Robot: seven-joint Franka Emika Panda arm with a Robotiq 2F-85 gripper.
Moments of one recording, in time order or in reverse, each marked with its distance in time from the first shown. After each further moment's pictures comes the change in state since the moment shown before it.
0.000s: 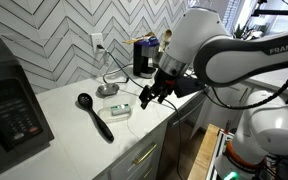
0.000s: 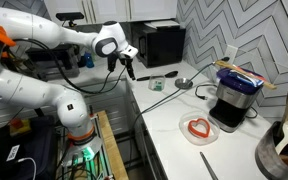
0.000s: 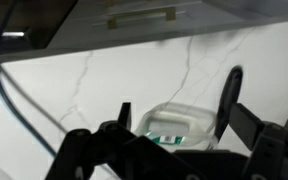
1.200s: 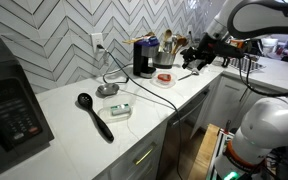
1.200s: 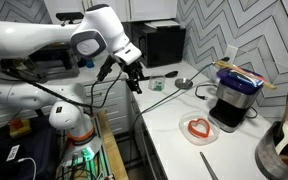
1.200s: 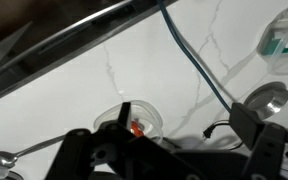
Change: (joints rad) arm -0.394 -0.302 -0.362 0.015 -0.230 -0.277 -0.186
